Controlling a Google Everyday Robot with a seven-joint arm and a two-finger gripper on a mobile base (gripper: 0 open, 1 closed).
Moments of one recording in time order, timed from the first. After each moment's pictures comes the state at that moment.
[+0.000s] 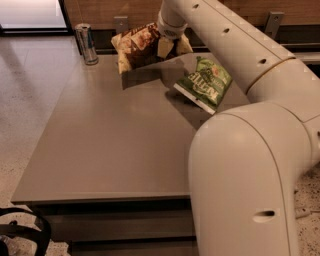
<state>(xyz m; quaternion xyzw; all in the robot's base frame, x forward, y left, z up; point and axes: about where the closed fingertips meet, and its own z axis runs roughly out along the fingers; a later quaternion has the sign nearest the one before) 0.837 -0.034 0.918 -0.60 0.72 -0.15 0.31</state>
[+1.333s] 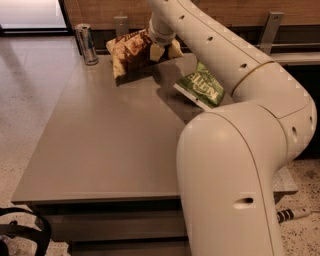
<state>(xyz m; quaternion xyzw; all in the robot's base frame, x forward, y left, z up) 0.859 -0.008 0.894 -0.61 0.71 -0.16 0.32</state>
